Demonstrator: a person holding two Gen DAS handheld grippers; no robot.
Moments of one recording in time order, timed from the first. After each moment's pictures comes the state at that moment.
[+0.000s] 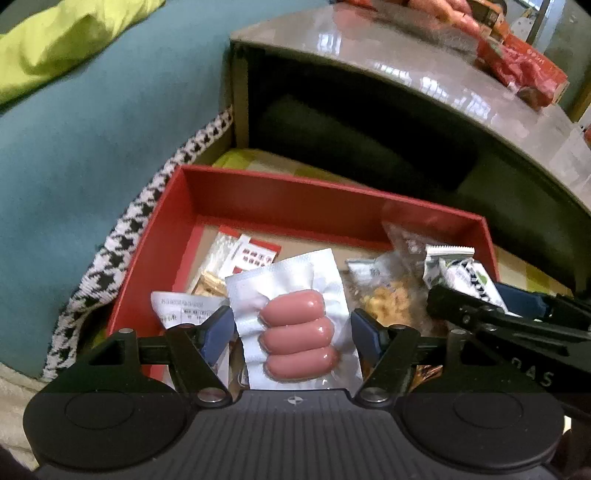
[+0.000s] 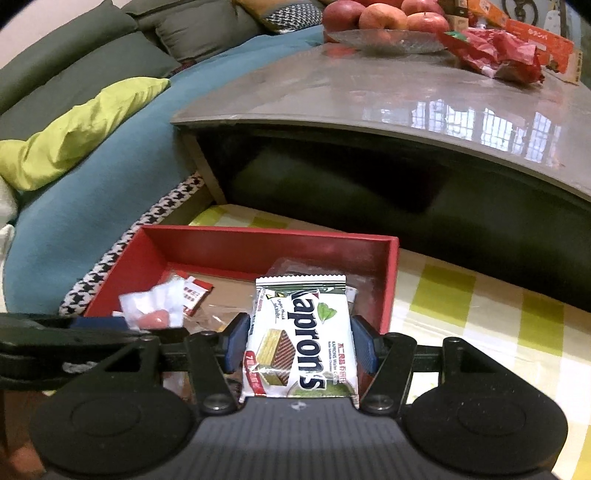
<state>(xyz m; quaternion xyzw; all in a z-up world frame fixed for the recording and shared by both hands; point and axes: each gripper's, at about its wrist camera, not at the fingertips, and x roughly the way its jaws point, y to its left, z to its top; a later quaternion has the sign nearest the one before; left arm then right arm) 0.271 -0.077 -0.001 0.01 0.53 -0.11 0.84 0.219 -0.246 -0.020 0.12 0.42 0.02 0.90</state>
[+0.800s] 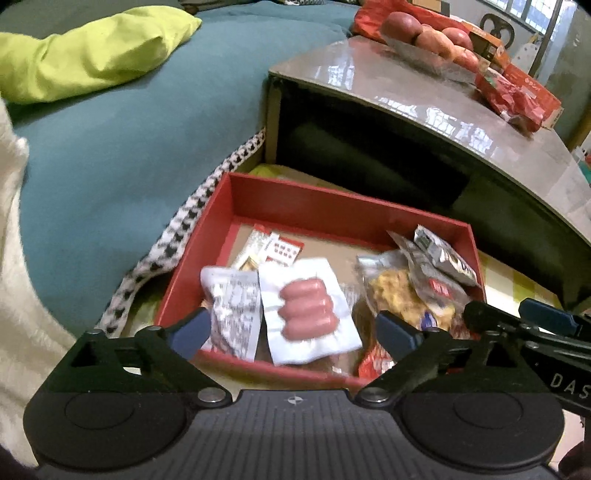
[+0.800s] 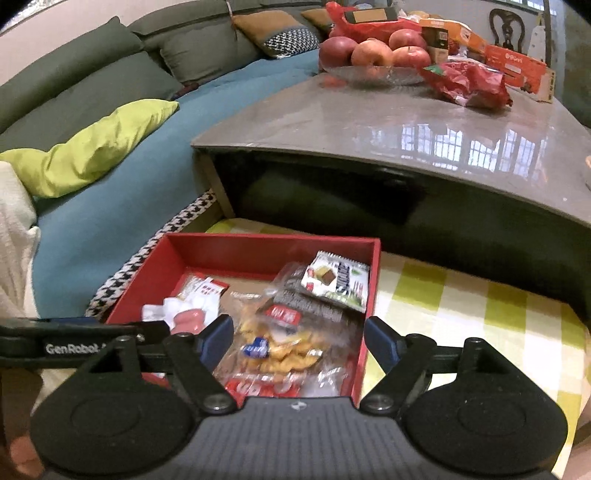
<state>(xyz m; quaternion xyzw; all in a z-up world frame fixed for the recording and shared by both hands) 0.220 -0.048 0.036 -0.01 0.50 -0.09 0.86 0.157 -0.235 0.020 0.12 0.39 0.00 0.91</state>
